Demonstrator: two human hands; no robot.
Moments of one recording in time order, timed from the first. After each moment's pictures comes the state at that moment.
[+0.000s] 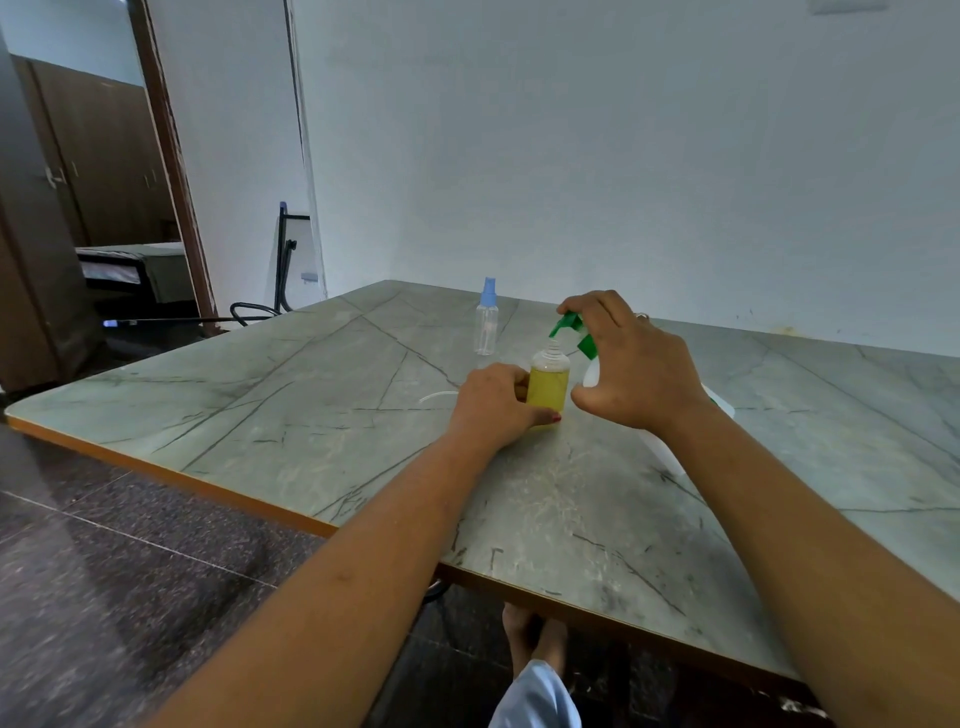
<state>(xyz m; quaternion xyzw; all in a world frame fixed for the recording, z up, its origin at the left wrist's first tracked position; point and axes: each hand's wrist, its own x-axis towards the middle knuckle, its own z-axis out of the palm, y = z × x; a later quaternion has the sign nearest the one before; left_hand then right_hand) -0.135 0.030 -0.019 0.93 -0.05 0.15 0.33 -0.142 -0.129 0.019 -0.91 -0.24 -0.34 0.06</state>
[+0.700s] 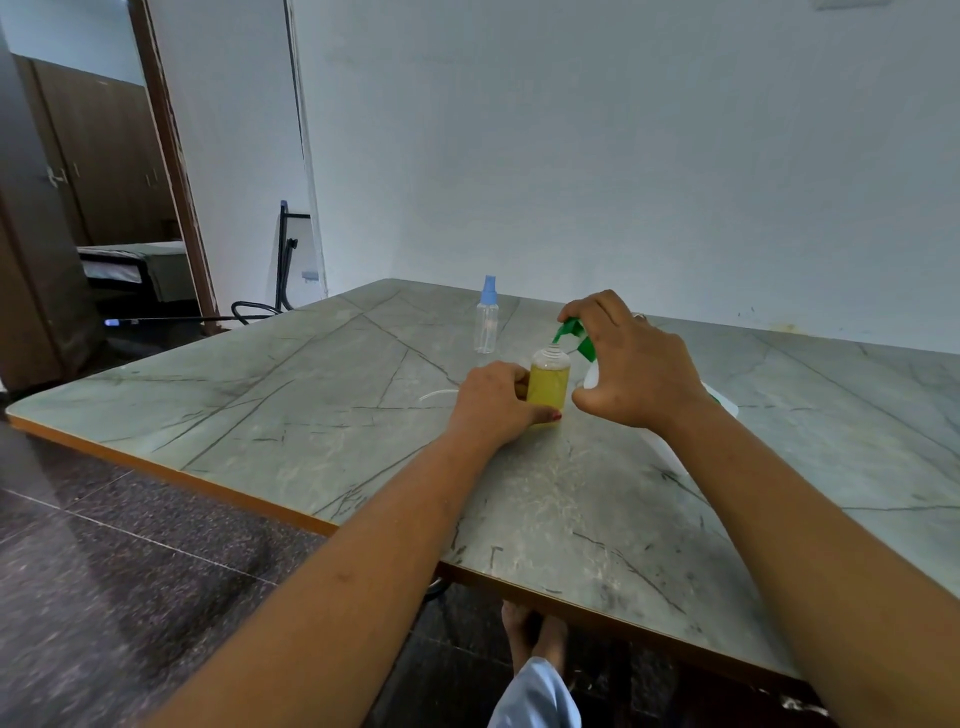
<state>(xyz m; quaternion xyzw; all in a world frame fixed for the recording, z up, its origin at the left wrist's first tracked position) -0.133 0.029 -0.019 0.93 -0.04 0.15 0.32 -0.142 -0.129 0.020 -0.92 -0.23 -0.32 0.05</state>
